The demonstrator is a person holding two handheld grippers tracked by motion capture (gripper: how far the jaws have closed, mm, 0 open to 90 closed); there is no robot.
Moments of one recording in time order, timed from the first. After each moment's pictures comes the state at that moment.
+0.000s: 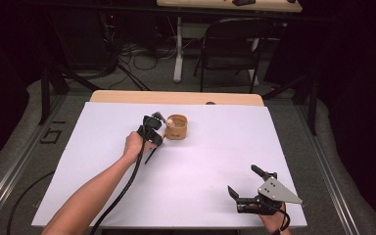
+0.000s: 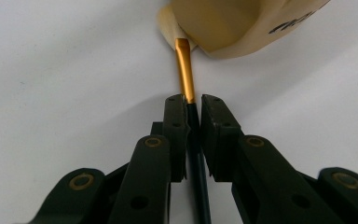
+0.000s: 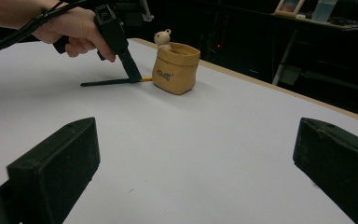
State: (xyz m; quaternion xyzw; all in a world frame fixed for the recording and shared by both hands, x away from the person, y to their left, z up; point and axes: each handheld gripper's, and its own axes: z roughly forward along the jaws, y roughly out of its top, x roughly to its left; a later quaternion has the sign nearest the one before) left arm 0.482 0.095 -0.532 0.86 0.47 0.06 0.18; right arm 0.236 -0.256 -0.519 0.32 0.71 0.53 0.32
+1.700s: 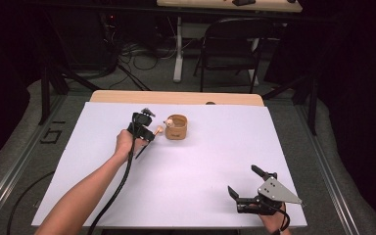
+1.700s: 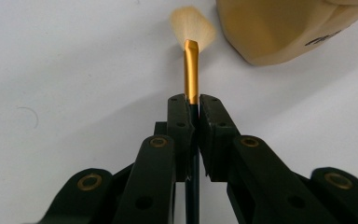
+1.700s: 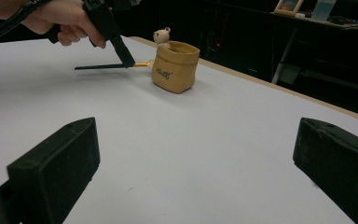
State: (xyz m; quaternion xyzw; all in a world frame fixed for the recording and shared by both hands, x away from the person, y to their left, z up) left arm 0.483 0.128 -0.519 0.84 0.49 0.08 0.22; right arm 0.236 -0.256 -0.519 0.32 0.72 0.53 0.32
